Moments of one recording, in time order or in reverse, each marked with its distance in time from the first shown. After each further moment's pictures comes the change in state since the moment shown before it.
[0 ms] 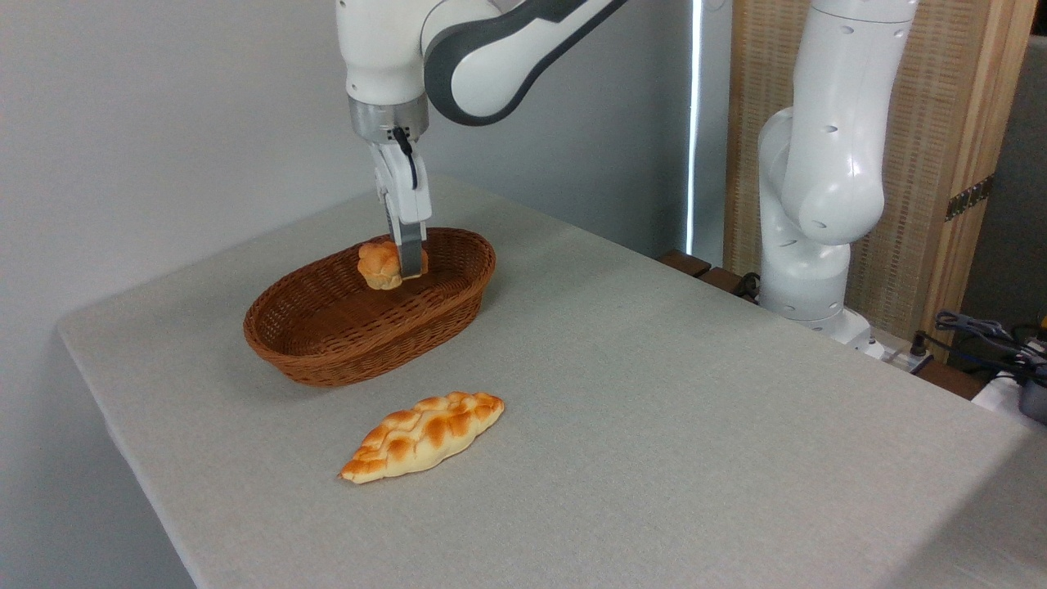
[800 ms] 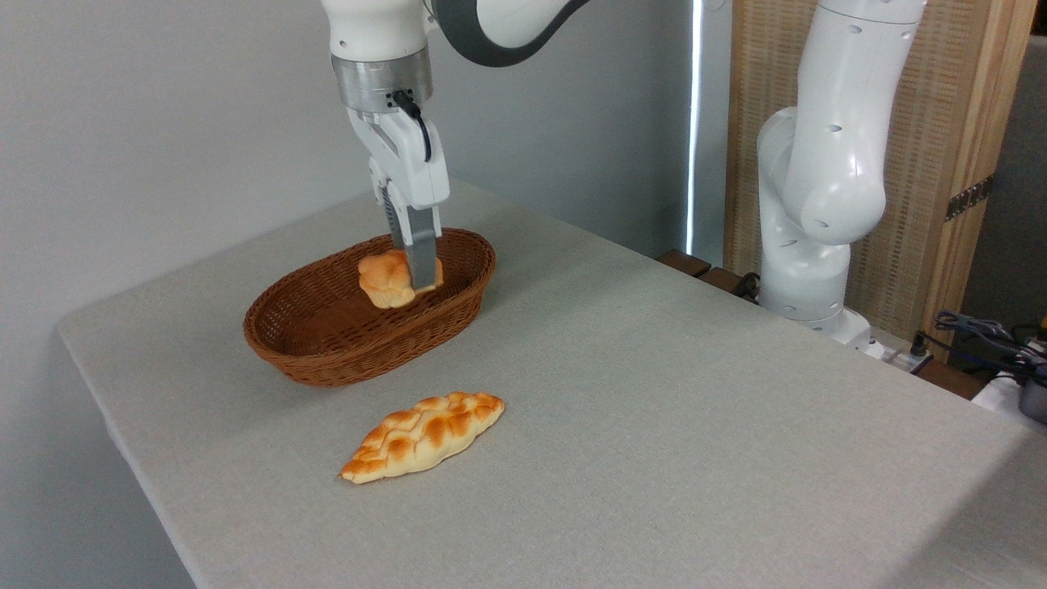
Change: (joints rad) arm 0.027 -0.037 0.213 0.171 0.186 -0.277 0.067
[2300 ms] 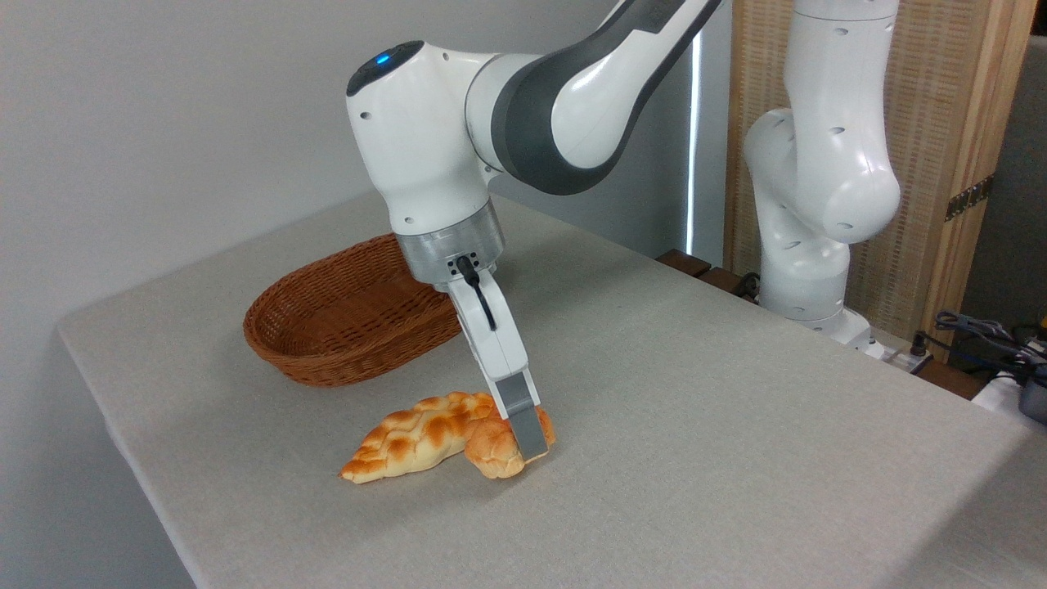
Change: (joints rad) arm 0.192 0.134 0.078 -0.106 0.197 0.086 0.320
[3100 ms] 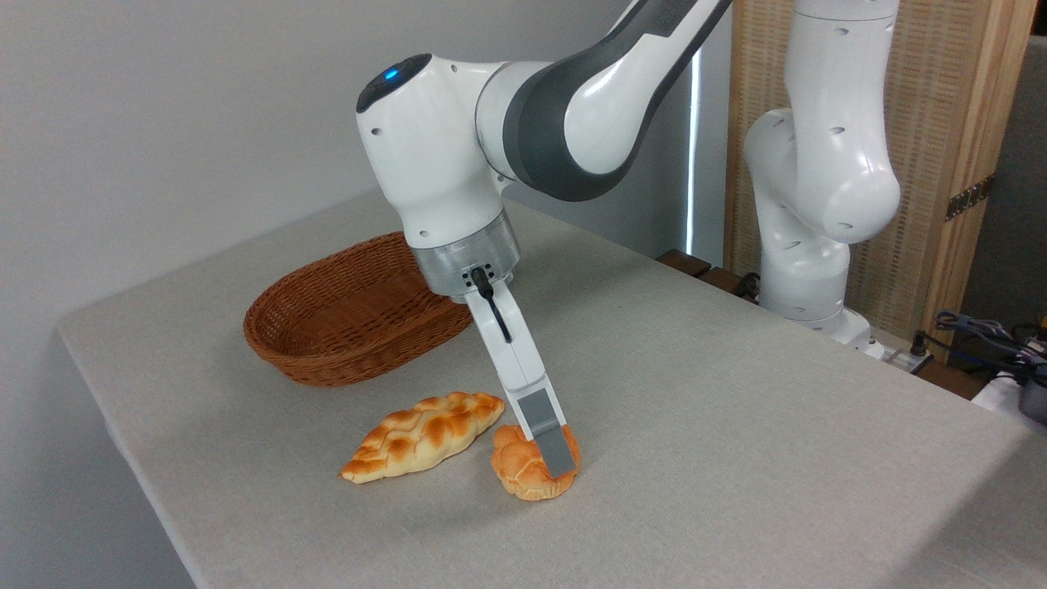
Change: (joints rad) arm 0.000 -0.005 0.024 -0.010 0.030 -0.024 0.042
